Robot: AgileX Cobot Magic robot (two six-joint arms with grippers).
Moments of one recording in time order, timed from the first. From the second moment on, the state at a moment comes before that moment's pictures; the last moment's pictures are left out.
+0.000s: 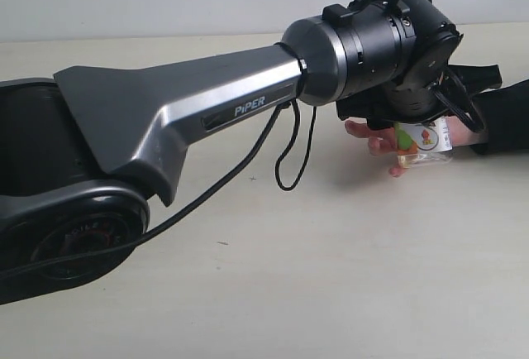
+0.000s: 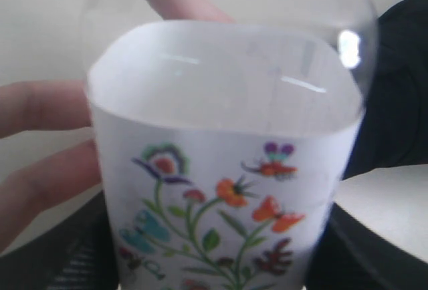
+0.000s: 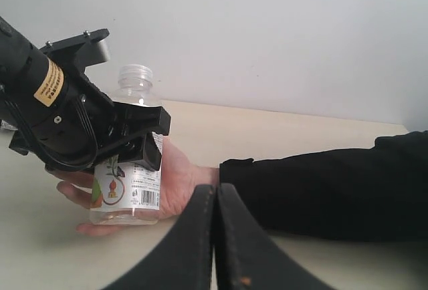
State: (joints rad) left arm -0.89 2.51 -2.31 0.23 0.83 -1.07; right arm 0.28 0.00 -0.22 -0.44 0.53 0.34
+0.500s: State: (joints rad) left arm -0.88 2.51 -2.31 0.23 0.83 -1.07; right arm 0.28 0.00 -0.22 -0.44 0.53 0.34
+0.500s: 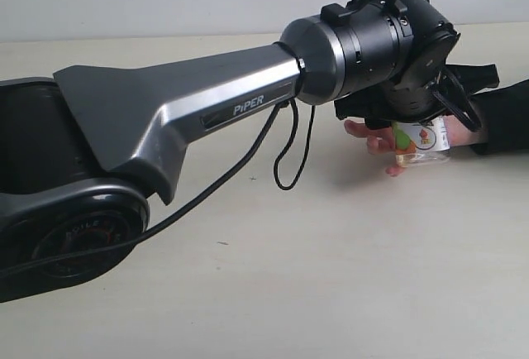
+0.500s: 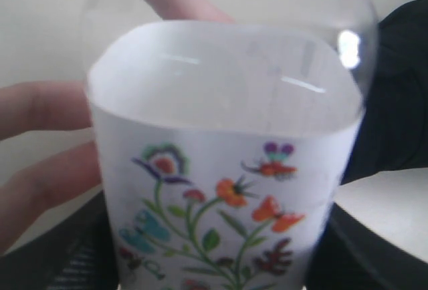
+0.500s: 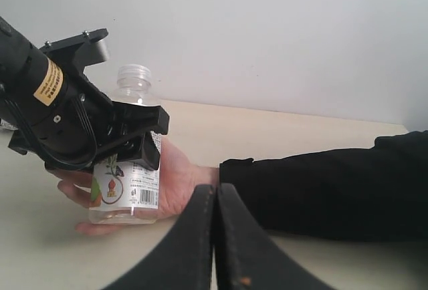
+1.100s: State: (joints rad) left arm -0.88 2.51 -2.31 0.24 0.83 -1.01; right arm 0.28 0.00 -0.22 -0.44 0.53 0.34
